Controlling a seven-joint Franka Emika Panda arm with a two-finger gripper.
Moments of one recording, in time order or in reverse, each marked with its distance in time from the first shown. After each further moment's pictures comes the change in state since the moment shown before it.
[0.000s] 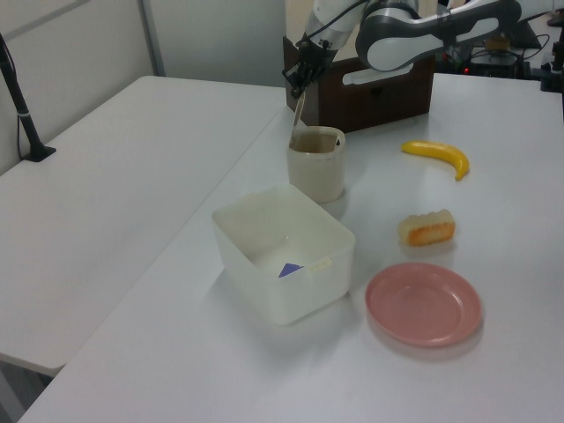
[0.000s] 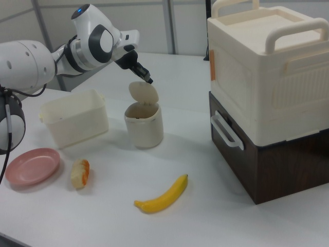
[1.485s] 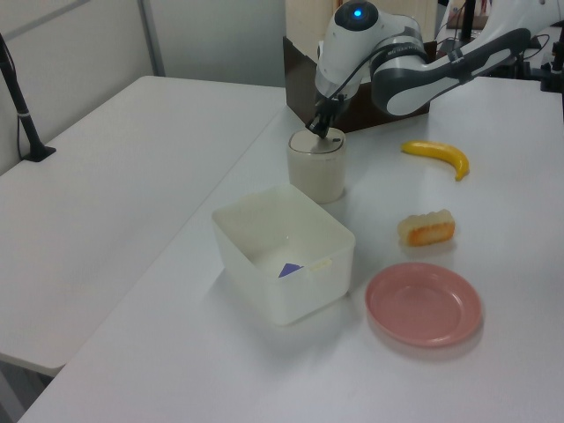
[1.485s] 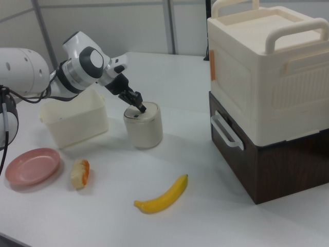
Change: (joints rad) arm 0.011 -0.041 0.046 -0.214 -0.217 -0.084 -0.002
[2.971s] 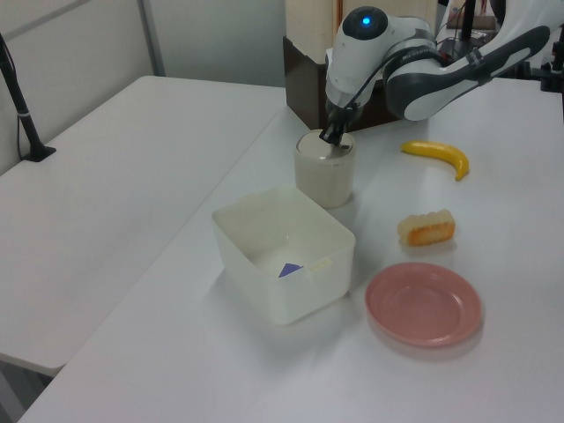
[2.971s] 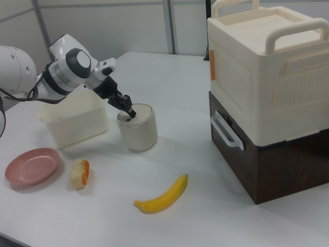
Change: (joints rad) arm 0.000 -0.079 0.046 -0.111 -0.030 -0.056 0.000
